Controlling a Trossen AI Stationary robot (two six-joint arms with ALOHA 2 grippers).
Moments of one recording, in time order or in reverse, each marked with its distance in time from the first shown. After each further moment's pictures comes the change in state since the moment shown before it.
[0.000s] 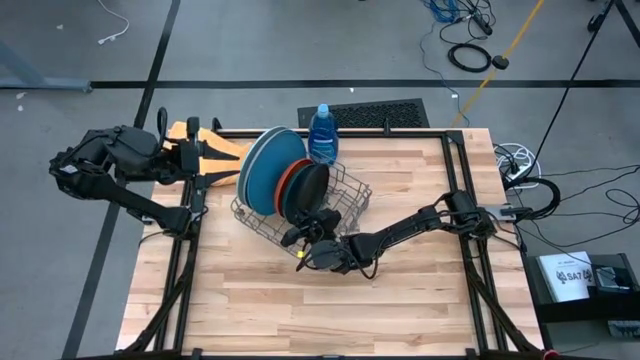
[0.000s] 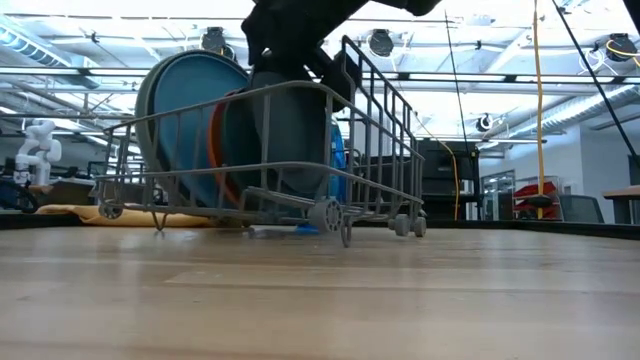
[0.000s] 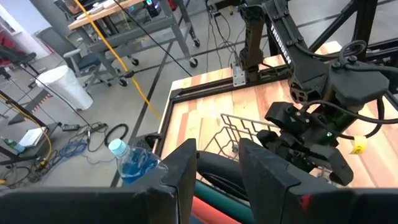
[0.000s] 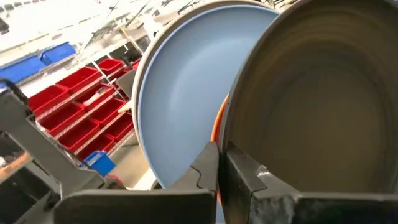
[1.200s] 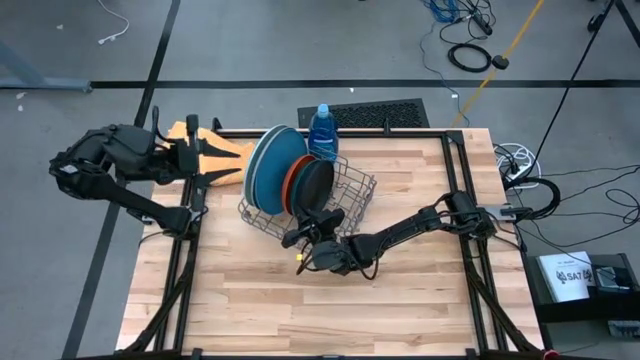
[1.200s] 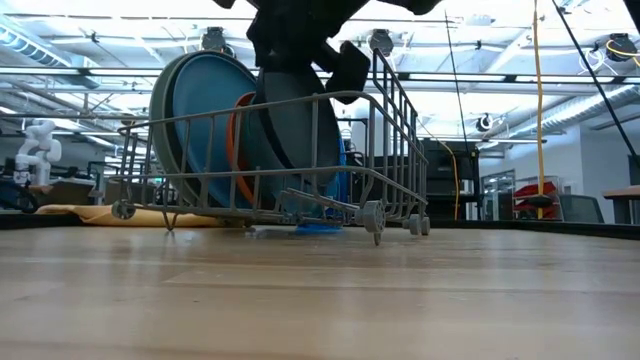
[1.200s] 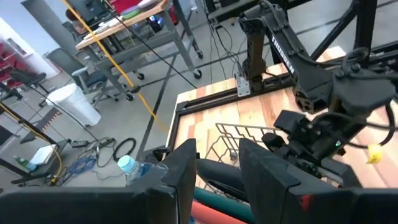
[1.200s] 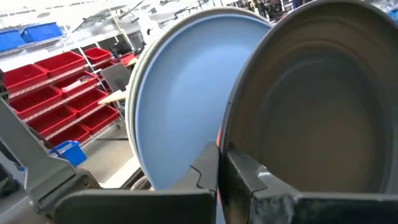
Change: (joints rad) left arm 0.001 0.002 0.000 0.055 0.000 0.080; right arm 0.005 0.000 0.000 -0.007 0.056 -0.158
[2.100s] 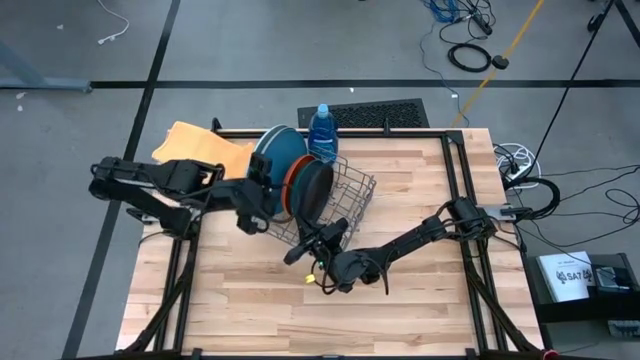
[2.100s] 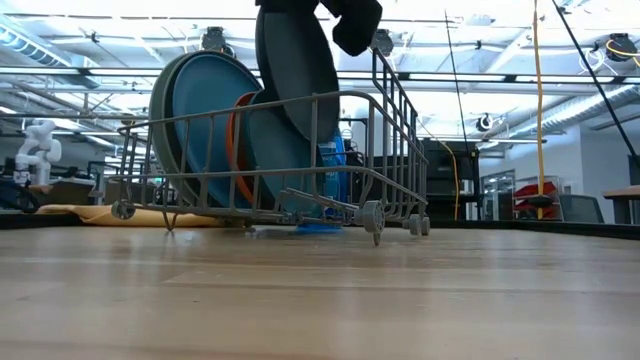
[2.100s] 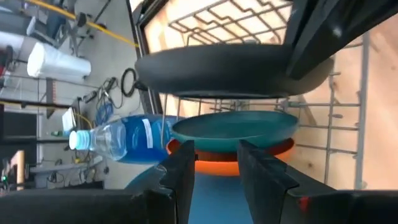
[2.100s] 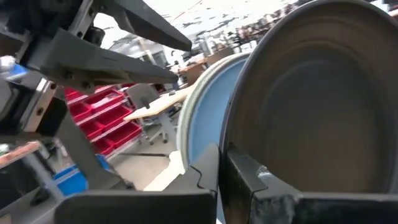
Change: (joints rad) left arm -0.026 0.329 -0.083 -0.151 -0.124 0.202; right arm 0.094 0.000 0.000 0.415 0.048 -0.394
